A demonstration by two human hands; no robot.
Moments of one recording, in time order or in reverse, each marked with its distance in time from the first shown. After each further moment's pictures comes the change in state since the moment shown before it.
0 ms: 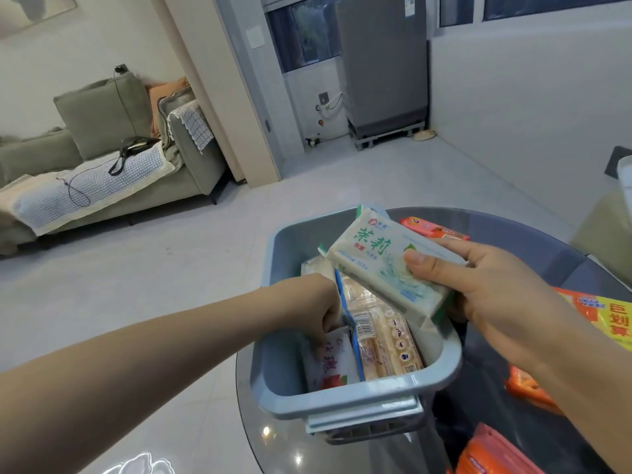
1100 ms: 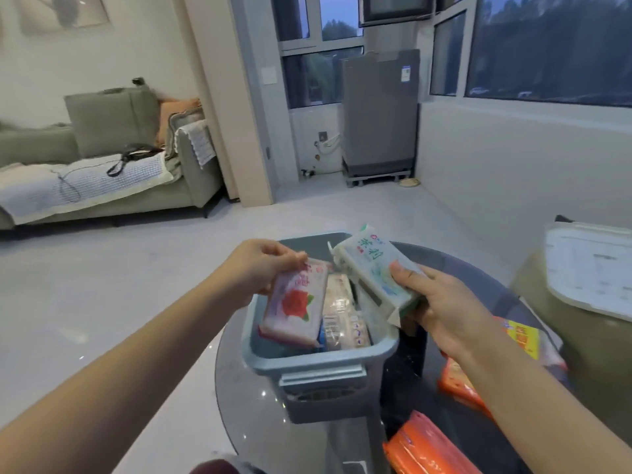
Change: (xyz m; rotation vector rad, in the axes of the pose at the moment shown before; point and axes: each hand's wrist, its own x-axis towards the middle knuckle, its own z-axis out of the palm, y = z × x) left_hand -0.078 0.017 -0.042 -1.372 0.594 -0.345; right_hand -0.017 -0.007 -0.015 0.176 0.033 0.038
